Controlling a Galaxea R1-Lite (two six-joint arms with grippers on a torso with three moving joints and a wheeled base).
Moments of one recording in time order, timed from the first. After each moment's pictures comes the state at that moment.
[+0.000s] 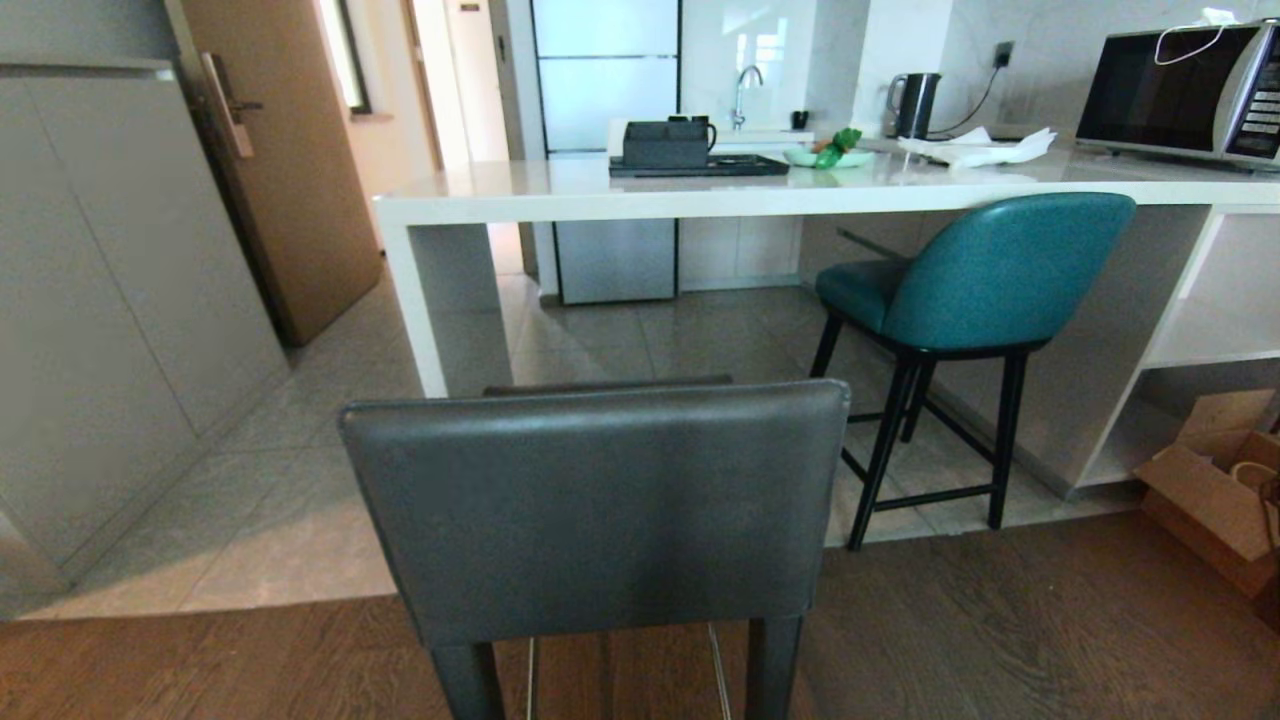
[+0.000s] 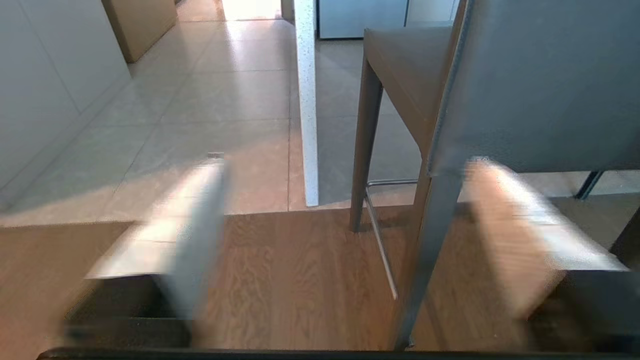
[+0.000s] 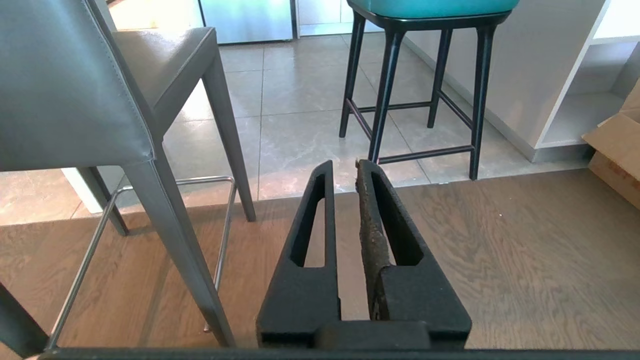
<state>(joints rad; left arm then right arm) 0.00 0.00 0.00 0.00 0.00 0.01 0.00 0.00 0.00 0.00 0.00 0.00</state>
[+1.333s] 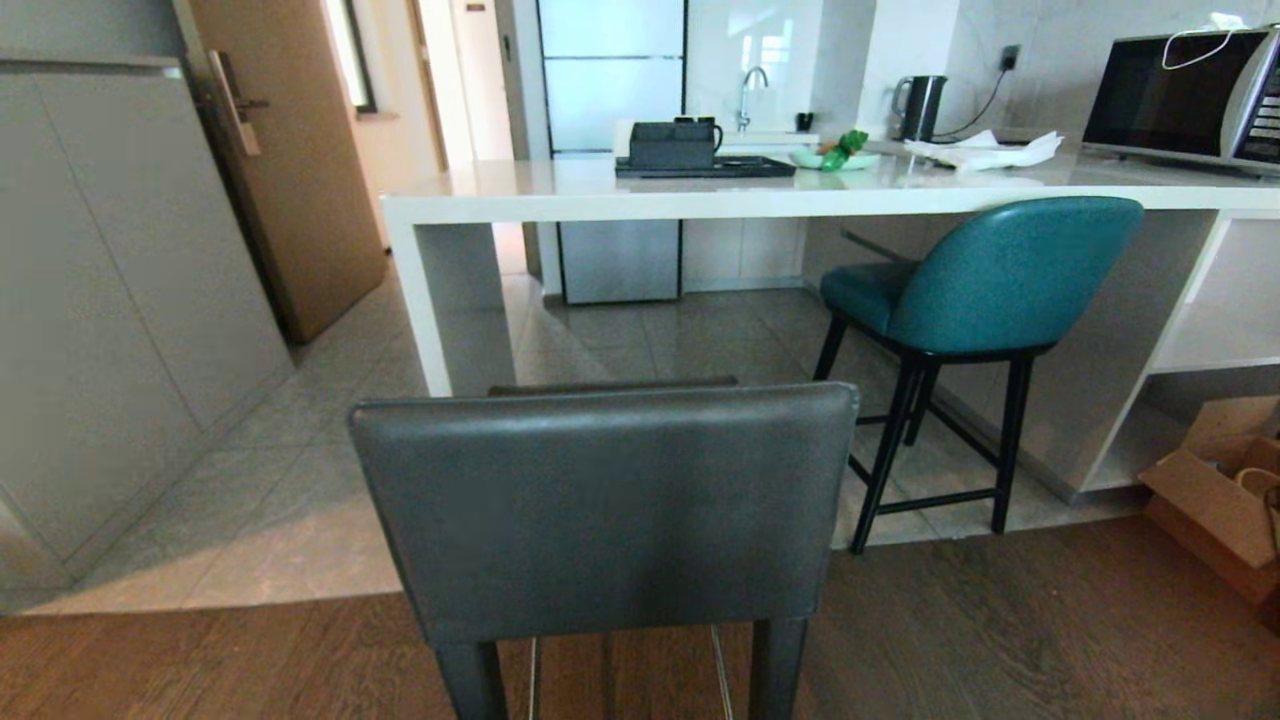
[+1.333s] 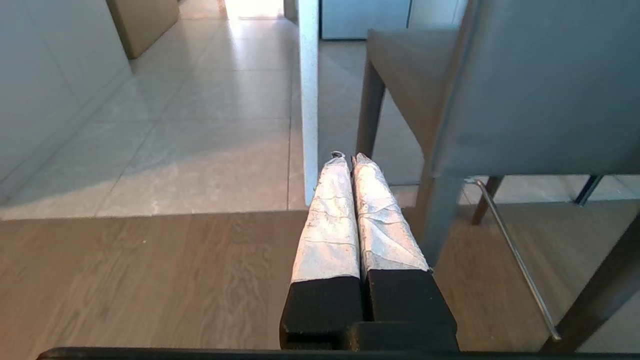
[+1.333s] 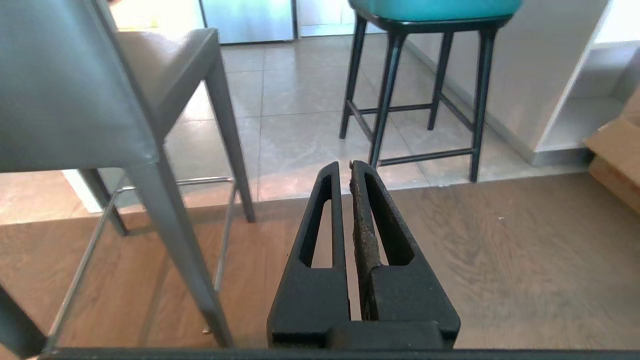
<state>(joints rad) 0.00 0.00 0.00 0.00 0.01 0.01 0.00 0.00 0.00 -0.01 0.00 0.00</state>
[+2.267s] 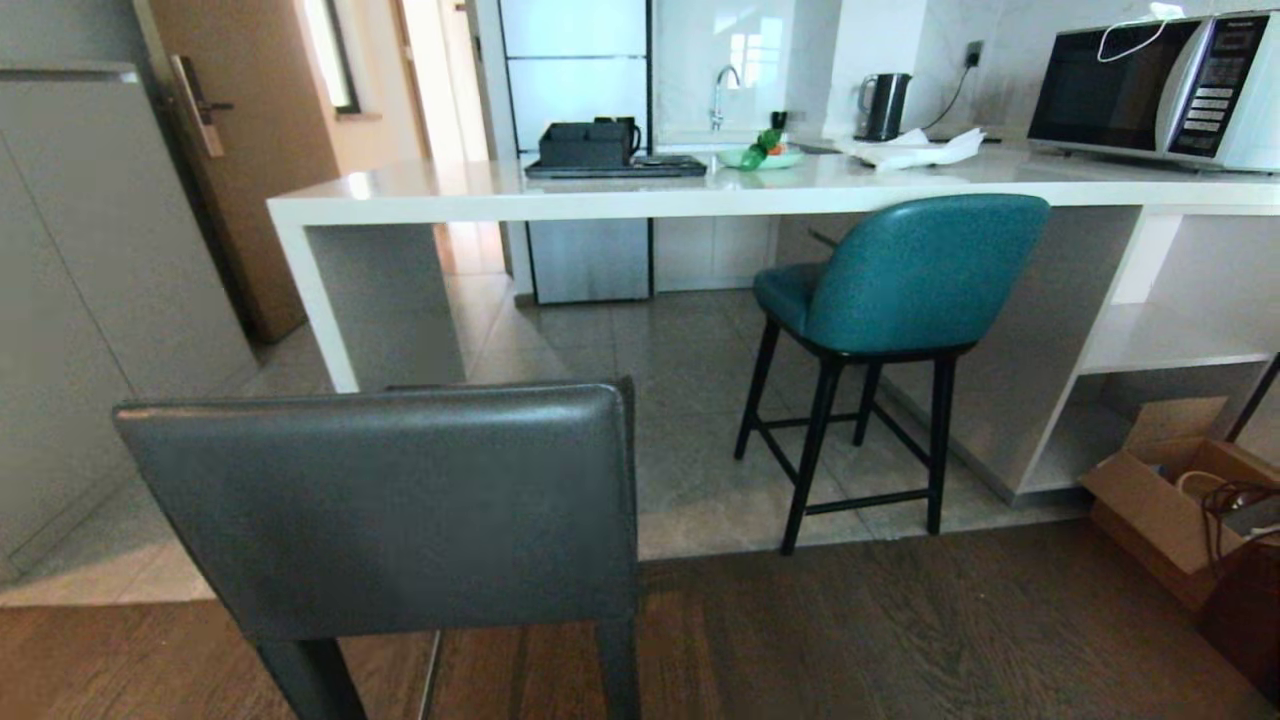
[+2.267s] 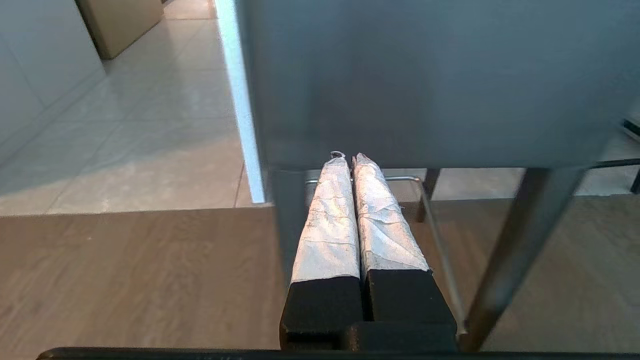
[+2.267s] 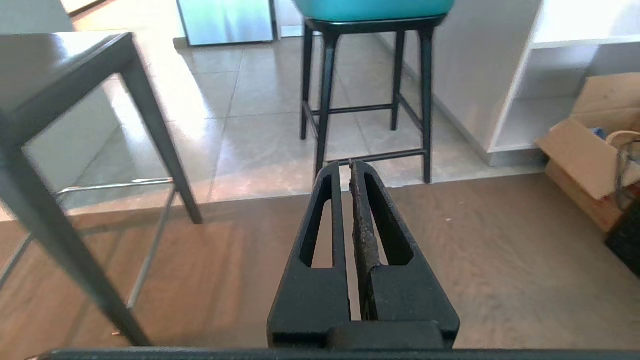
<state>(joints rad) 0.00 0.00 0.00 0.00 0.01 0.01 0.00 0.00 0.00 -0.01 0.00 0.00</state>
